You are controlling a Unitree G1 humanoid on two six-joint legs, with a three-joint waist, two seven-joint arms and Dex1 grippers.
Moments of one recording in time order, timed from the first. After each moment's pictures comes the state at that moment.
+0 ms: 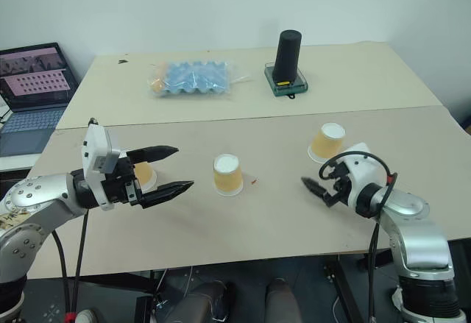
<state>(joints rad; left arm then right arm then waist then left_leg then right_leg) -0.21 0.81 0.21 -0.61 -0.83 0.72 -0.74 -0.17 -0.57 -0.25 -0.33 0.26 0.71 0.54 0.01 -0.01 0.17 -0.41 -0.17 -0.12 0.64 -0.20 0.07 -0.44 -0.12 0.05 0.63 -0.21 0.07</state>
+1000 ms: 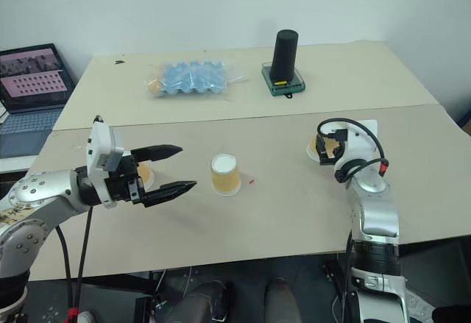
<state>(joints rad) -0.24 0.81 0.18 -0.60 -0.83 0.72 -0.75 -0.43 -0.35 -0.25 0.03 0.16 0.47 0.18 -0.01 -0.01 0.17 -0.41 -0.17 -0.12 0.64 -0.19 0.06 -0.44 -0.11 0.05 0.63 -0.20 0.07</state>
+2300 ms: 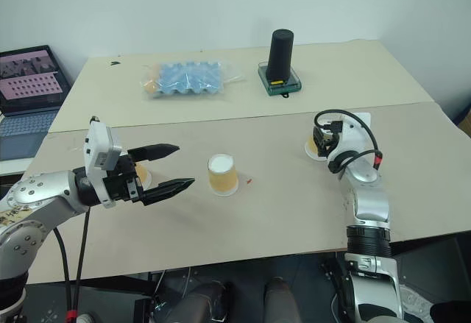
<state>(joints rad) -0.22 0.81 0.20 -0.60 -0.84 0.73 -0.72 -0.52 -0.35 -0.23 0.16 0.18 0.39 0.20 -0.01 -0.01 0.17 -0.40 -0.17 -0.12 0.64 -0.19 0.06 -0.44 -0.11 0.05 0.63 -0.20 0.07</state>
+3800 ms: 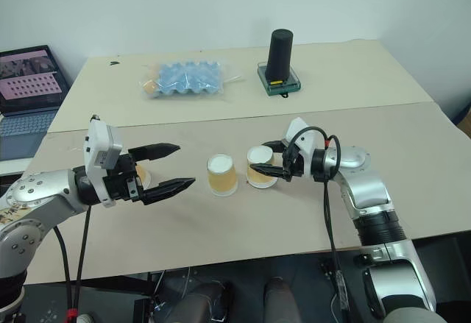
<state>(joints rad) -0.23 0.82 0.19 -0.60 -0.87 0.75 -0.70 -0.60 -0.56 0.13 0.13 0.27 0.29 1.06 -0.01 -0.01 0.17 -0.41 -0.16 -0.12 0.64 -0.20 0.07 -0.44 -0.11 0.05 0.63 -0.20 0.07</state>
